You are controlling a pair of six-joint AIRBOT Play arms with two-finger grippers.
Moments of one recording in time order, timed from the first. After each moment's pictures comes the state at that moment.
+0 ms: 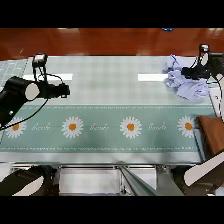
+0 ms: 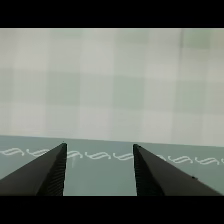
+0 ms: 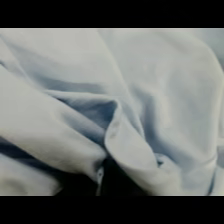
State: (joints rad) left arm -0.25 -1.12 0.93 1.68 -0.82 -1.94; right arm -0.22 -1.92 1.71 -1.75 0.96 1.73
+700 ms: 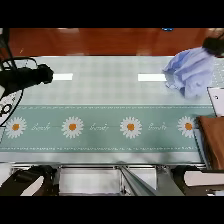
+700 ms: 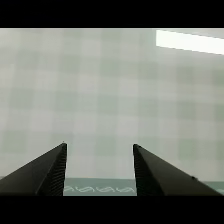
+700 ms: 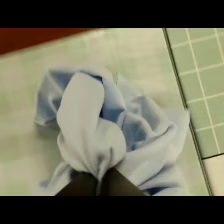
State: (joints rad) left arm -0.23 -0.85 1.01 1.62 -0.85 -1.88; right arm -0.21 -1.52 1.80 -1.59 1.10 1.66
